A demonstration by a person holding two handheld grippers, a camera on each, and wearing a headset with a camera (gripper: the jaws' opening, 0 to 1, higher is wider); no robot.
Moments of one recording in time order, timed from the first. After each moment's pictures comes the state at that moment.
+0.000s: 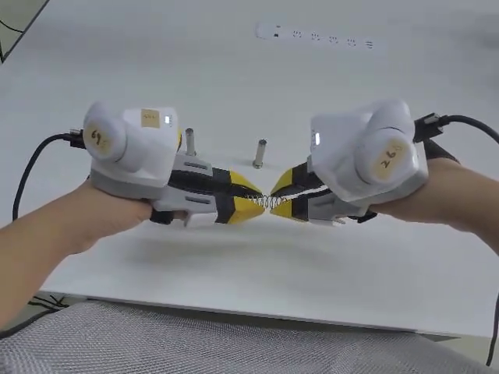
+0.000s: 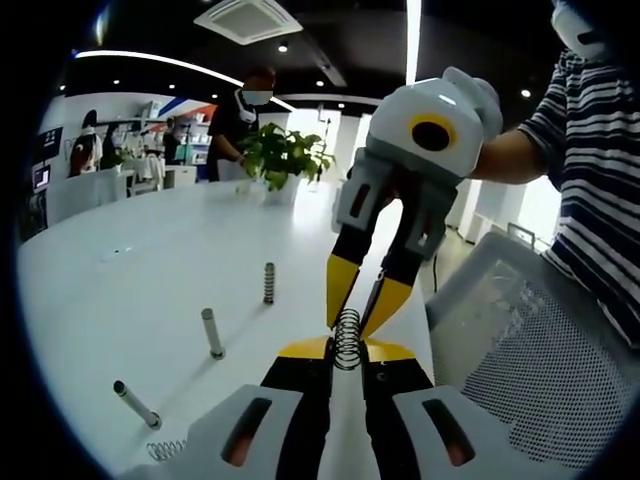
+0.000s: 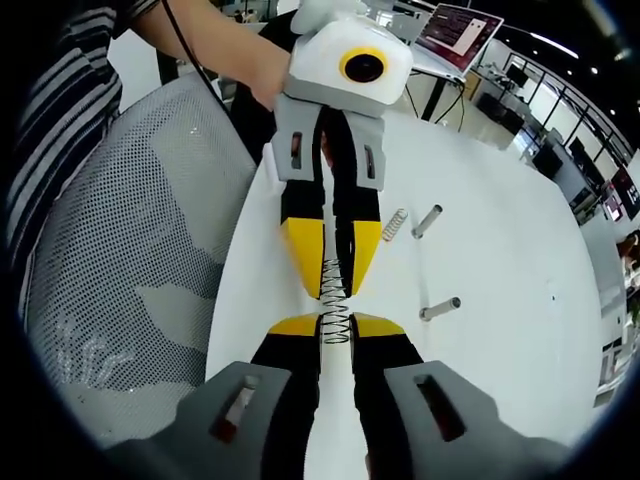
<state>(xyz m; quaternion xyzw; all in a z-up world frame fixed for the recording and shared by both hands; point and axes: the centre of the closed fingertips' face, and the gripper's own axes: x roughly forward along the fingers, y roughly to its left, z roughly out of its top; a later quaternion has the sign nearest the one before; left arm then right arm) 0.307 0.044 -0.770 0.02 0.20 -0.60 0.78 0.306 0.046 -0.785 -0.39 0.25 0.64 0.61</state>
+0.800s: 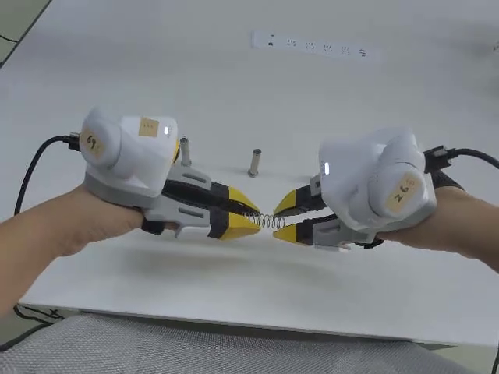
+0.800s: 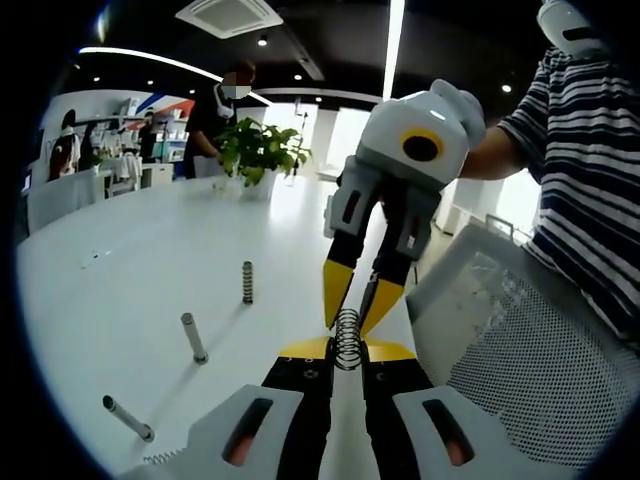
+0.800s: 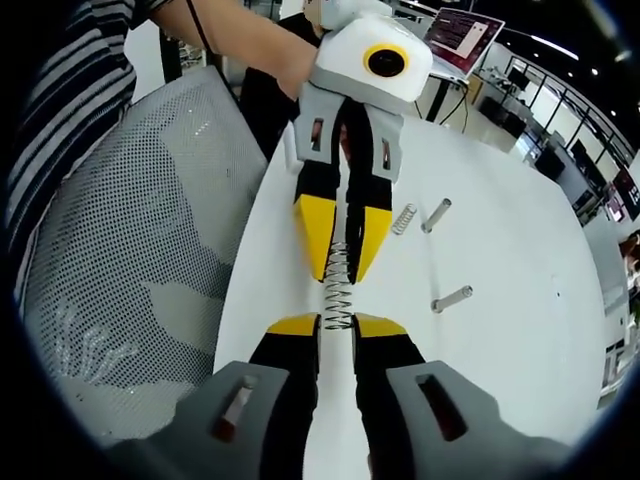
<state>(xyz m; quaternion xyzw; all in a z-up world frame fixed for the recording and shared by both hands) 0.296 0.040 -0.771 0.03 0.20 -0.64 0.74 0.294 0.036 -0.792 -0.39 0.24 0.65 0.61</state>
